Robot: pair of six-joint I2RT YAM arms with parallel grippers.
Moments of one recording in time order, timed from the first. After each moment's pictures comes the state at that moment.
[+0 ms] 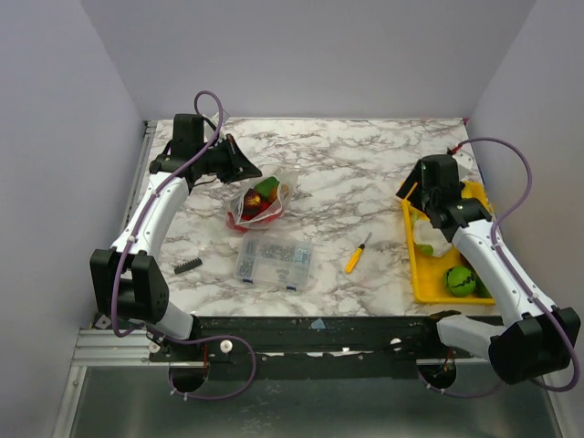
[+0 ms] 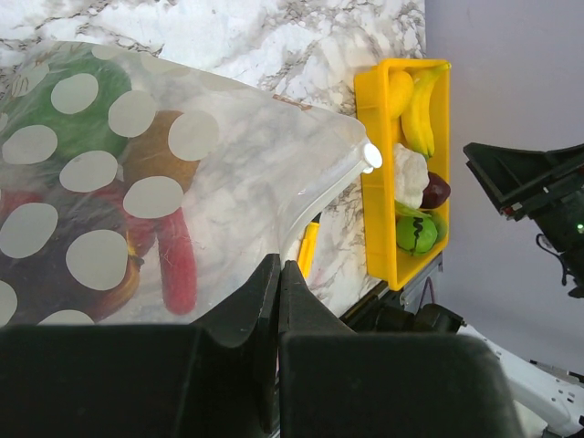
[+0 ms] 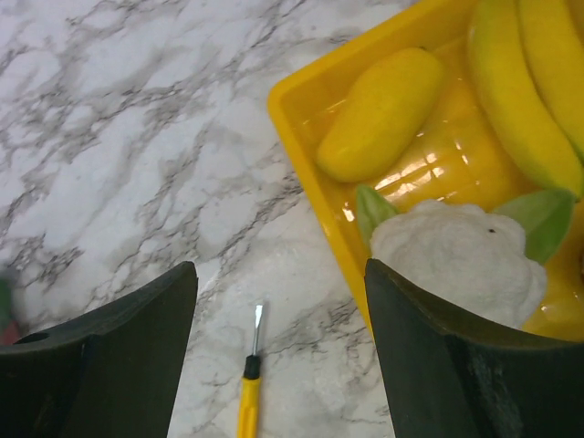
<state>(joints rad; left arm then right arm) -0.13 1.51 1.36 -0.52 0.68 -0.57 0.23 1.13 0.96 -0.52 0.45 0.62</state>
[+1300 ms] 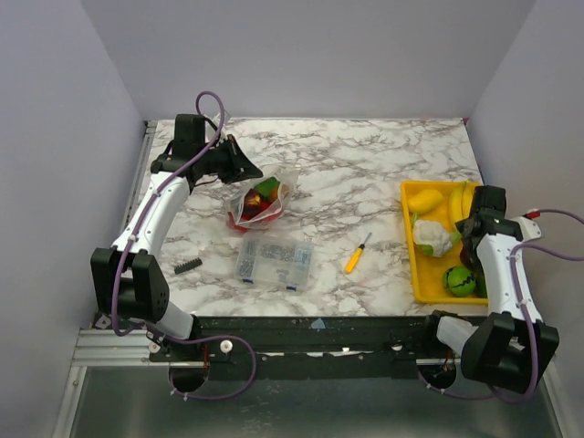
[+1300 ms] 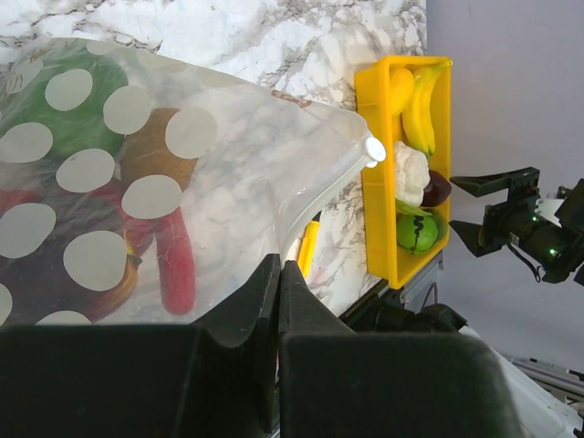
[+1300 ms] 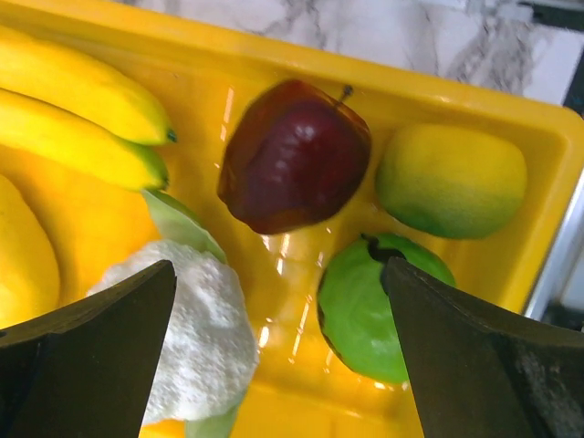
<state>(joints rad) -0.14 1.52 1.36 -0.52 0.68 -0.57 -0.29 1.09 0.82 -0.81 0.55 0.97</state>
